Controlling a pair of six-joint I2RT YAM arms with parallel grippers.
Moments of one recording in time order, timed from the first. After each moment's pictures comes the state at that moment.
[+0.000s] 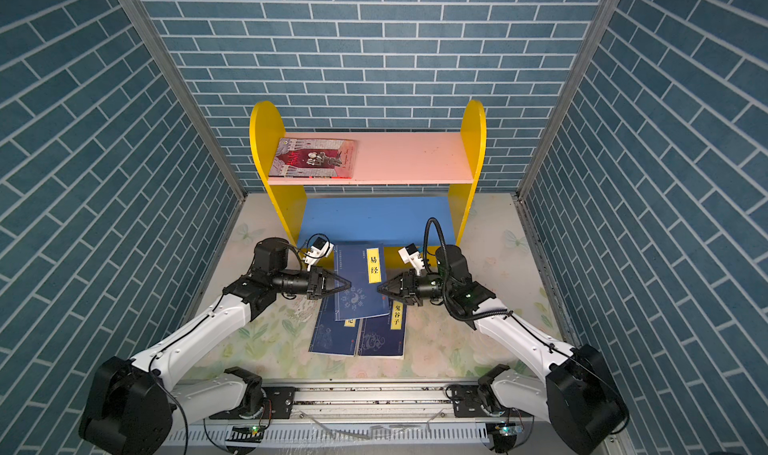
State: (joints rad) left arm -0.36 1.16 0.72 -0.10 1.11 -0.77; right arm 0.60 1.17 0.65 0.13 -0.96 1.08
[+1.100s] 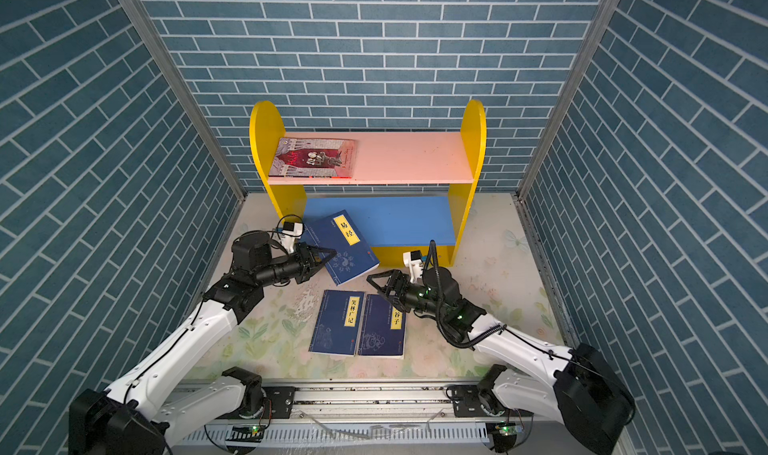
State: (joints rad) left arm -0.33 1.04 0.77 -0.08 0.64 -1.10; right arm 0.83 1.15 0.53 0.43 -0.39 1.33
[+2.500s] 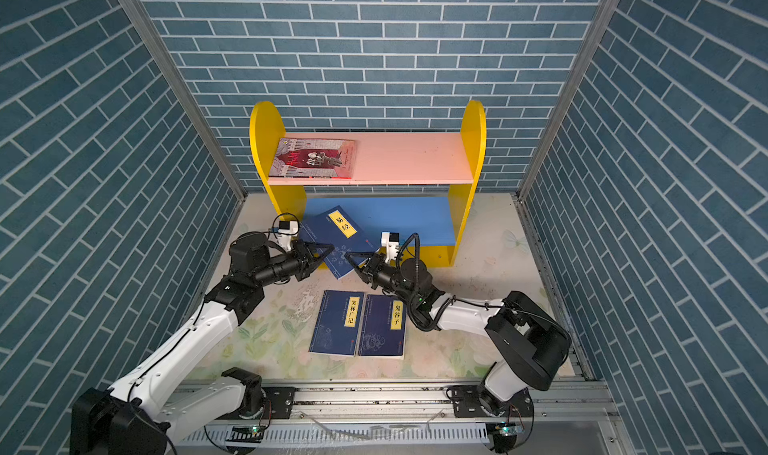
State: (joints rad) left arm -0.31 1.03 0.74 0.00 0.63 -1.18; right arm 0.89 1.54 0.69 0.96 -0.27 1.47
